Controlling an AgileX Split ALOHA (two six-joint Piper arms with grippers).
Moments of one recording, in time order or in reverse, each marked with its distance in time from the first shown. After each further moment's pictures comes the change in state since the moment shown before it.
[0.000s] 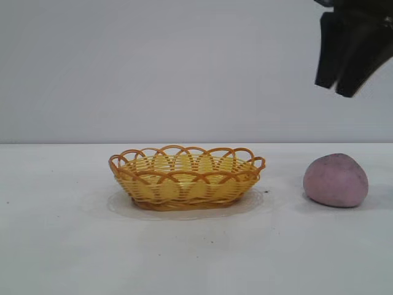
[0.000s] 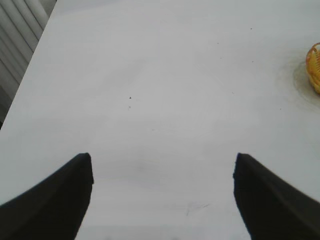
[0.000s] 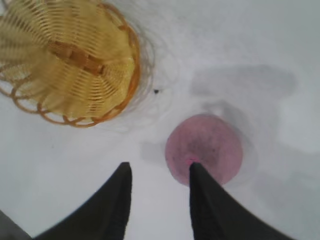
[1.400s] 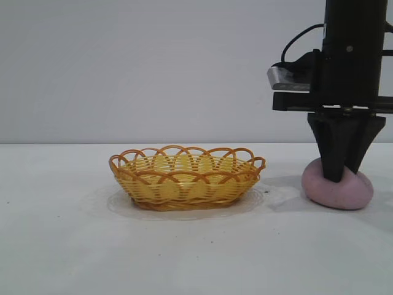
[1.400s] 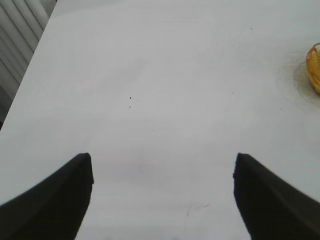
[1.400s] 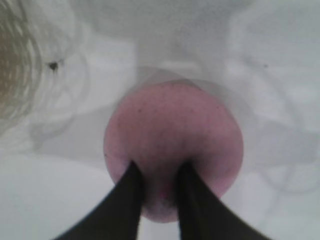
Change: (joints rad) left arm 0.000 0.000 0.000 0.000 0.000 0.002; right arm 0.179 0.224 -0.014 -0.289 -0.088 0.352
